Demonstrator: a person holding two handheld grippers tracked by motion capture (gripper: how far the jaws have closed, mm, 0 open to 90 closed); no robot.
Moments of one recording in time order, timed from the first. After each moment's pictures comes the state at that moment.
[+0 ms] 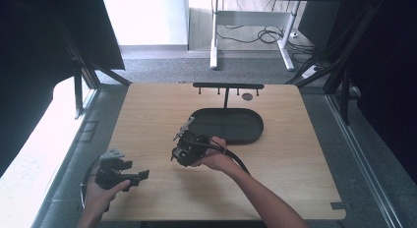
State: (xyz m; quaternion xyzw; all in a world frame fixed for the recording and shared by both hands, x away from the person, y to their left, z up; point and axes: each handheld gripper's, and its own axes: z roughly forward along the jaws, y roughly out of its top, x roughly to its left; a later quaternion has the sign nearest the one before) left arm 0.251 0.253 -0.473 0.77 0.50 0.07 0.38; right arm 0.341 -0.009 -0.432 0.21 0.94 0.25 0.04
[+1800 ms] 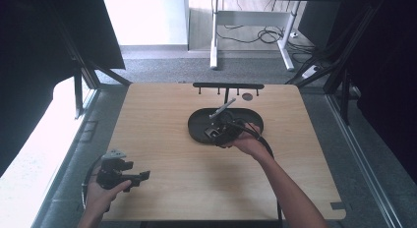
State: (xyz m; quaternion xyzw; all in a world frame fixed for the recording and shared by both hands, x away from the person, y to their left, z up) left arm 0.252 0.251 -0.476 0.78 0.50 0.07 0.37; right arm 0.385 -0.099 -0.409 0.30 0.91 0.27 0.08
